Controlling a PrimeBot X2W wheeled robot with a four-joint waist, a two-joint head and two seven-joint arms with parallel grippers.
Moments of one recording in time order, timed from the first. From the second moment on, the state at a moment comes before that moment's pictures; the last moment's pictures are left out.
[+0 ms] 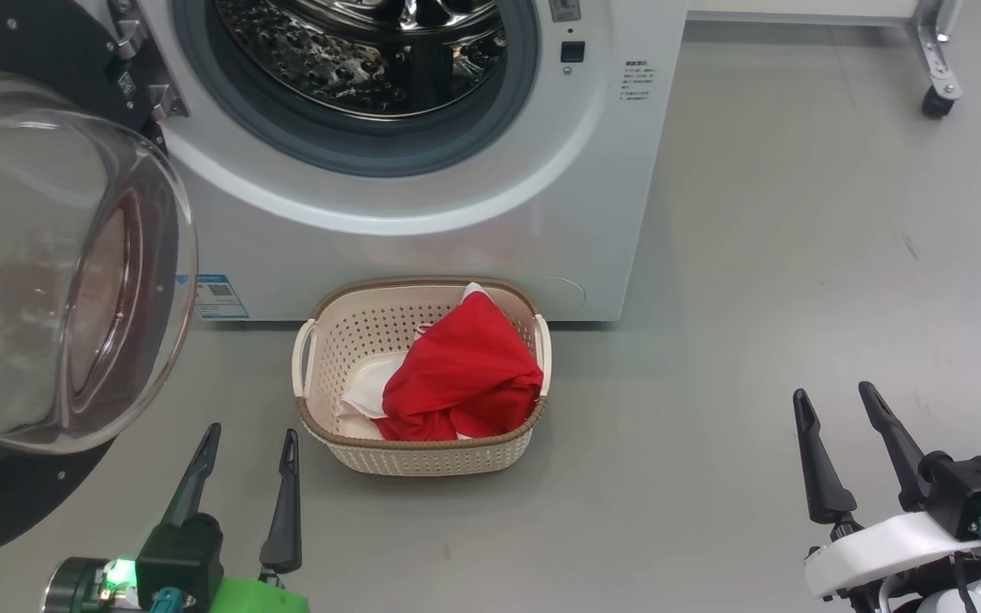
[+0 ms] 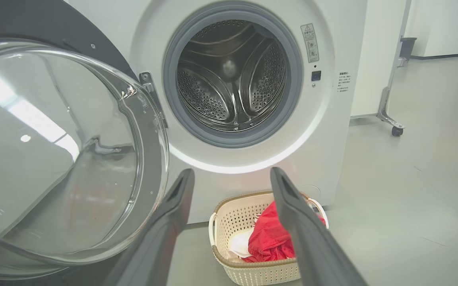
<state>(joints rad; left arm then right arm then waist) 0.12 0.07 -0.20 -0.10 -0.16 0.11 -0.11 0.11 -0.17 0.15 0.01 0.34 0.00 -0.17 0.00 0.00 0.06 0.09</state>
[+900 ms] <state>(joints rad) 0.12 0.07 -0.20 -0.08 -0.17 0.11 -0.11 0.12 -0.18 0.17 0.00 0.34 0.00 -0.16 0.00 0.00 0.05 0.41</state>
